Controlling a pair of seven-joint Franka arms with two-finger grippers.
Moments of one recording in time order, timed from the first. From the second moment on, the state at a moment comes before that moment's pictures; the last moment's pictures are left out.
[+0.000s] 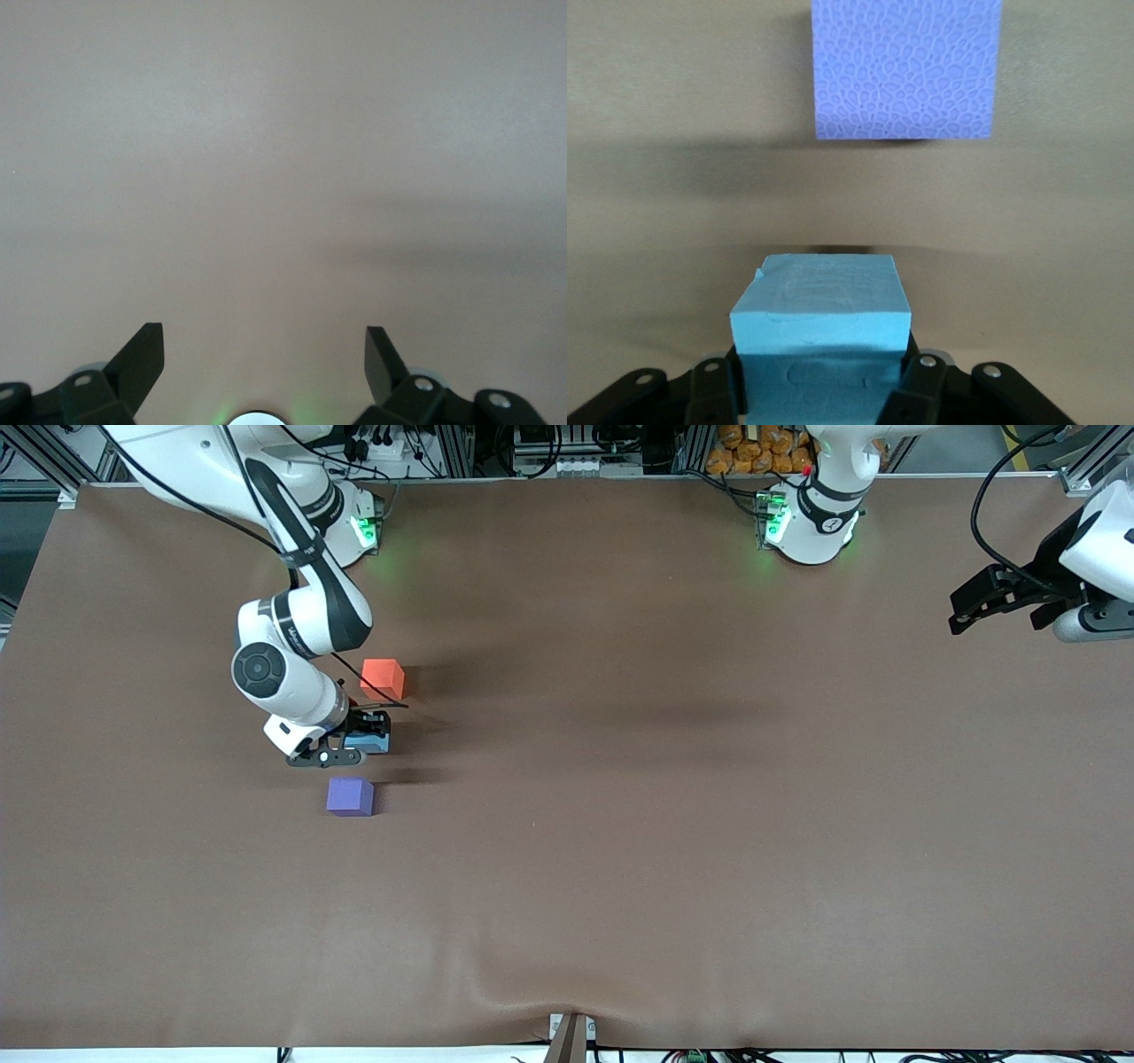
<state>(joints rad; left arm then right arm) 0.07 -0.09 -0.15 -1.62 0.00 1.51 -0.14 0.12 0.30 0.14 -2.30 0.02 2.49 0.22</state>
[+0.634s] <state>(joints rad) 0.07 -0.10 -0.15 -1.62 0.00 1.51 -0.14 0.09 0.34 0.15 -2.30 0.03 2.52 0.23</state>
